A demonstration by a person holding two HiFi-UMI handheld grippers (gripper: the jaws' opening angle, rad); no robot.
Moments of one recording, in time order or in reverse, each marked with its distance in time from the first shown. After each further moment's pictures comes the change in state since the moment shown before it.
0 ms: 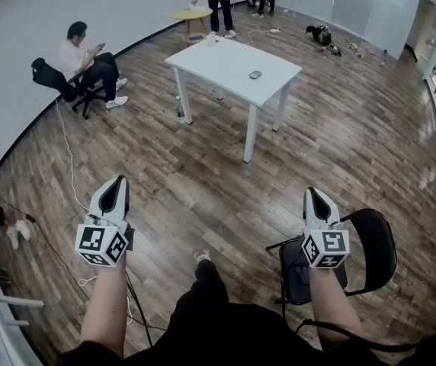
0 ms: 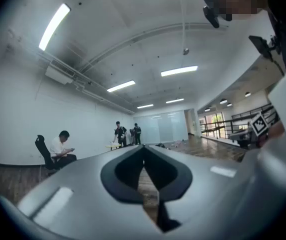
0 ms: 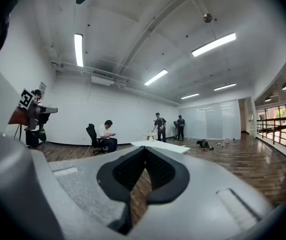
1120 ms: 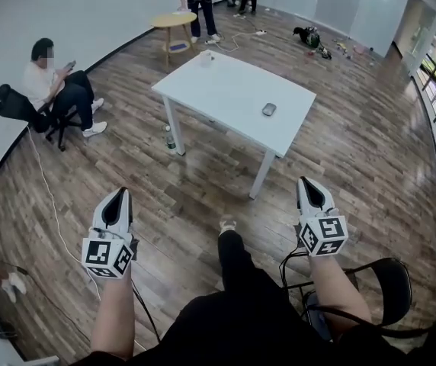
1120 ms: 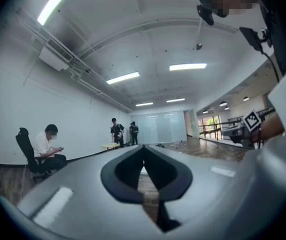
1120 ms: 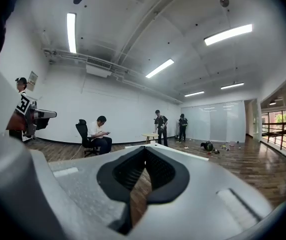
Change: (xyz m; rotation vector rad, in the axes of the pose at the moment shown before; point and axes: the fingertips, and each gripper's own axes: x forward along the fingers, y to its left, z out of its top) left arm 0.255 0.194 -0.039 -0.013 0.003 -0.062; right arm 0.334 0.035 0.033 -0.024 0.025 0.009
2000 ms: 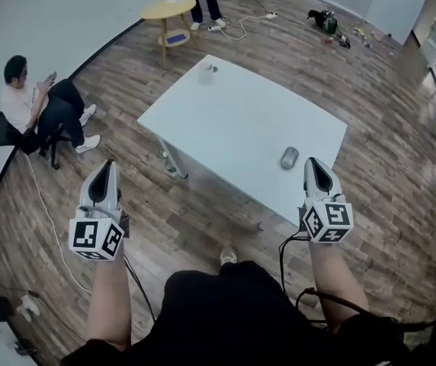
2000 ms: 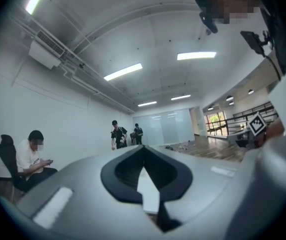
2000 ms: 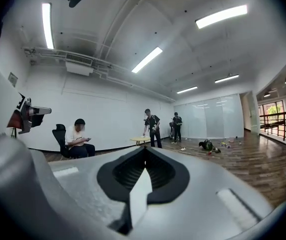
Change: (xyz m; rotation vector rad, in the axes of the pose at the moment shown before) left arm 0.332 0.126 0.043 0.053 -0.020 0.030; right arm 0.322 -0.125 0.027 0.079 -0.023 -0.072
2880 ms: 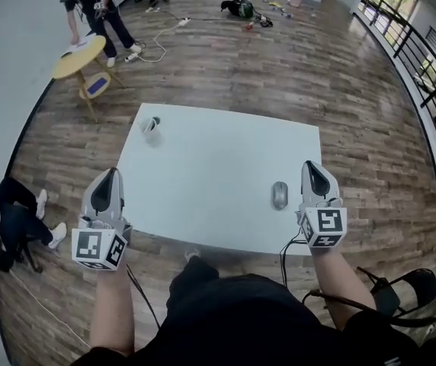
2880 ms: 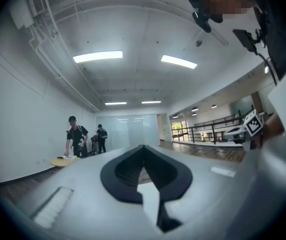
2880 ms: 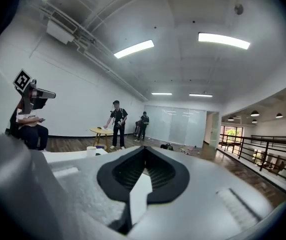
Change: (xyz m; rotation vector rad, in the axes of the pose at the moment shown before) left arm 0.295 0.007 -0.017 -0.013 -0.058 -0.483; right arm 0.083 -0.061 0.009 -0.150 0.065 -0.476
